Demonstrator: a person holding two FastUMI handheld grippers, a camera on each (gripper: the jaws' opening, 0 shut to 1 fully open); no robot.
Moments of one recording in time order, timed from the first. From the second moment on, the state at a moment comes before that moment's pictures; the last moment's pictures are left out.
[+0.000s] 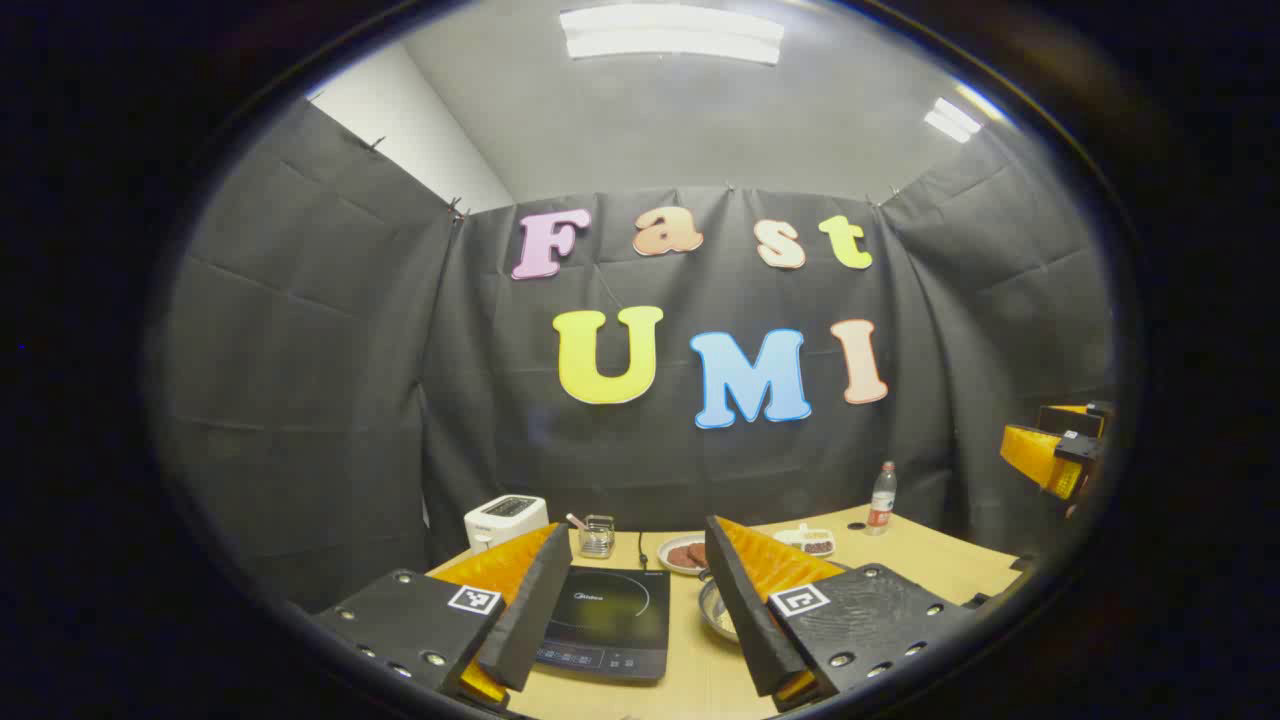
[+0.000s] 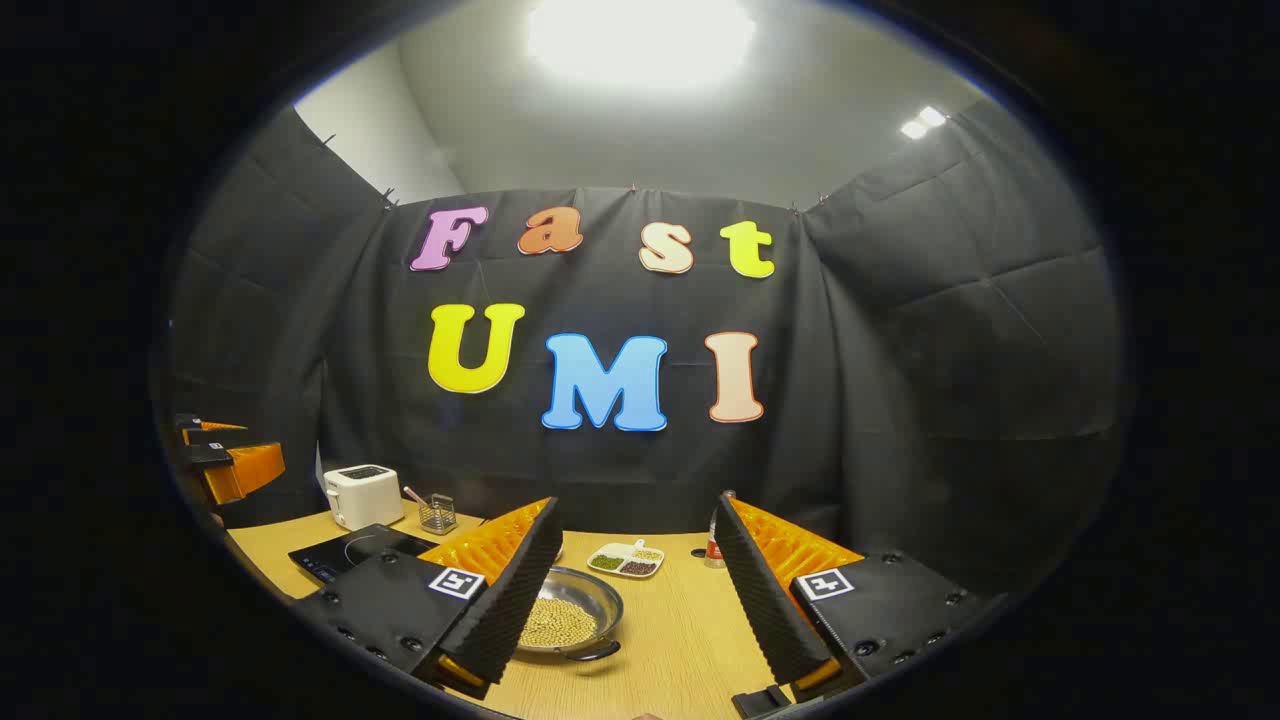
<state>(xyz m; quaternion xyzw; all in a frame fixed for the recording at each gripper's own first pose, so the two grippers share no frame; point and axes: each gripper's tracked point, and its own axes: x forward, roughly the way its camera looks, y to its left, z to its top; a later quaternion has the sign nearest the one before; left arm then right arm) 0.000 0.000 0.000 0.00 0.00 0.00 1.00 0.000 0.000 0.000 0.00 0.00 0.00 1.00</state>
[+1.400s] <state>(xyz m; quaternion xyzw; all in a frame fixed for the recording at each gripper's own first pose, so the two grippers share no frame) -0.013 0.006 0.006 0.01 -0.01 0.00 1.00 -0.002 0.003 0.001 0.01 0.01 0.00 1.00</state>
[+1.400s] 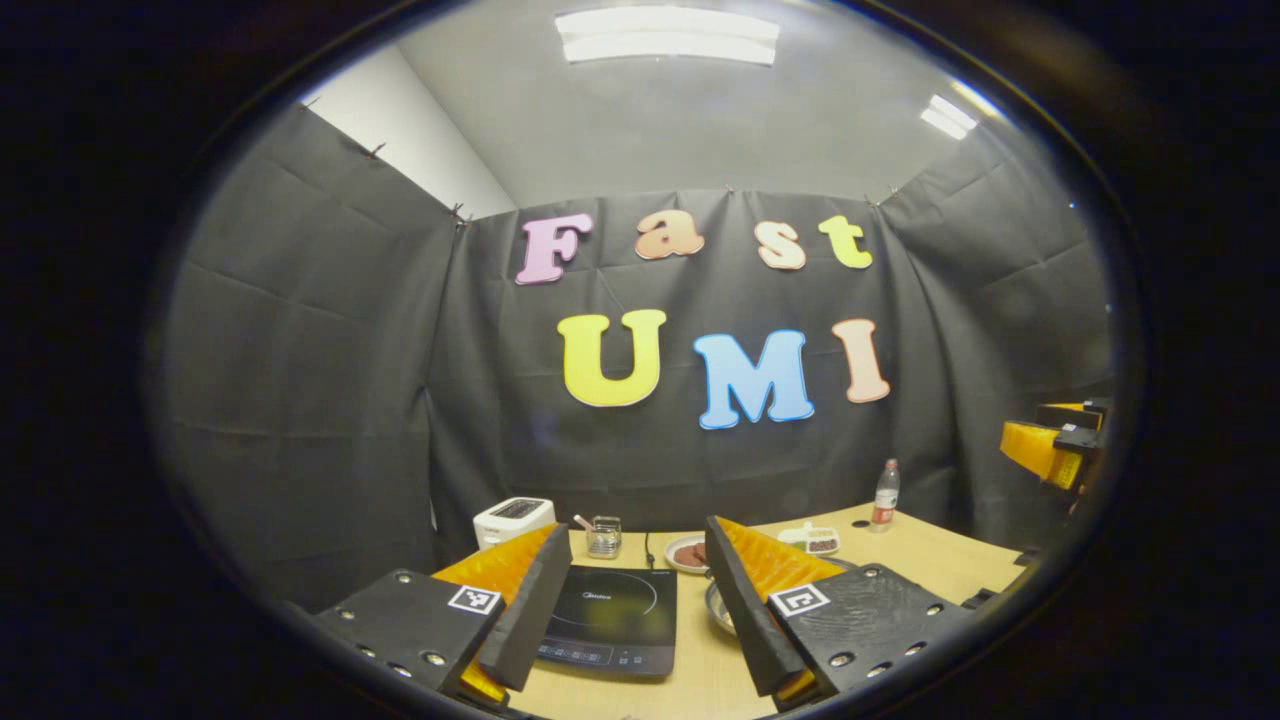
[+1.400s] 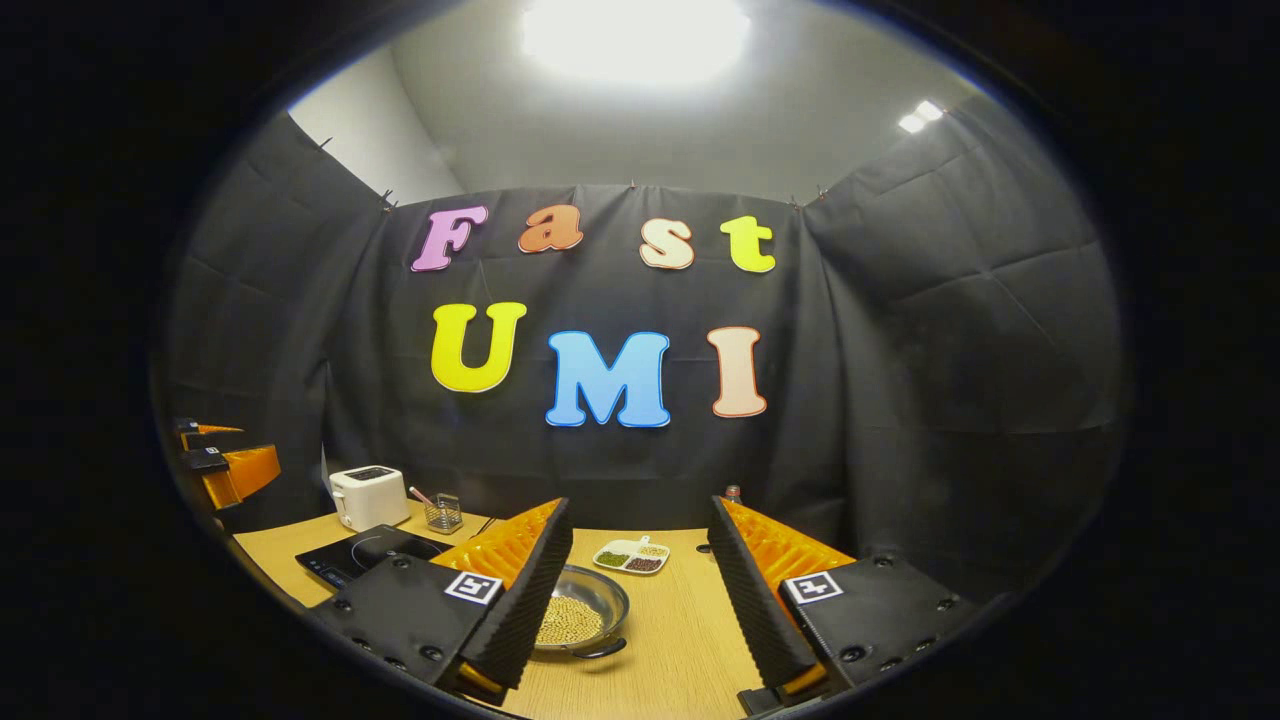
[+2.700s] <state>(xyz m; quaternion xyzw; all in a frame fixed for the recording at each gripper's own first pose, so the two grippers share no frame) -0.007 0.068 0.005 0.01 -0.02 0.01 1.00 0.004 0.079 -0.022 0.00 0.05 0.08 1.00</state>
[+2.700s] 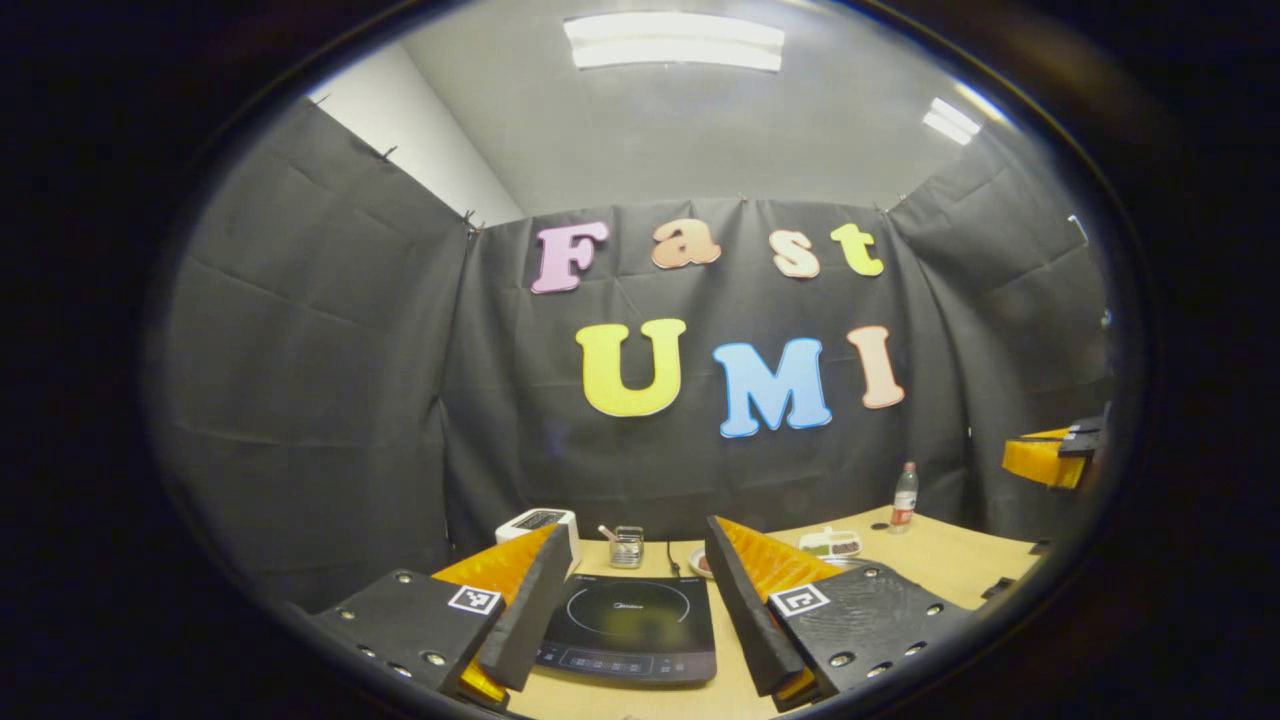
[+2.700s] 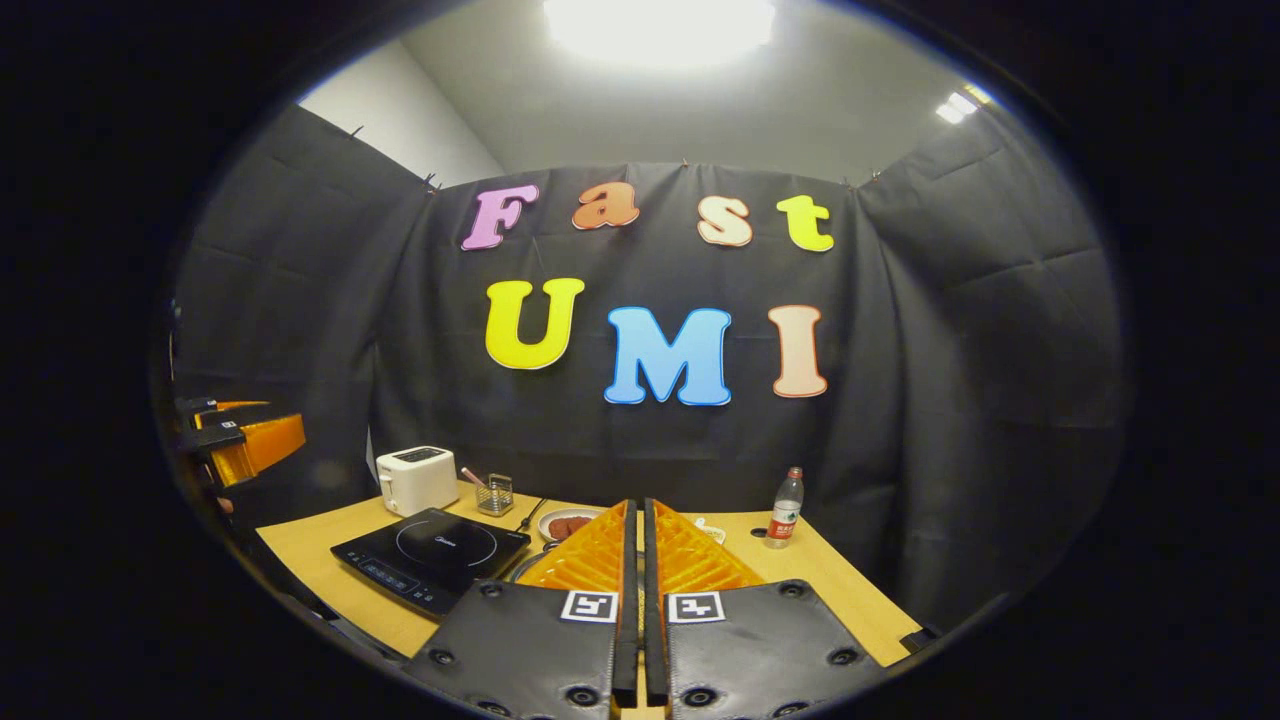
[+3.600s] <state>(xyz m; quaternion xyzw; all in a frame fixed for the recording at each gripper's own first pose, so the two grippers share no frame) 0.004 0.088 -0.010 0.01 -0.01 0.09 1.00 0.031 0.130 -0.136 -0.07 0.17 0.24 0.95</state>
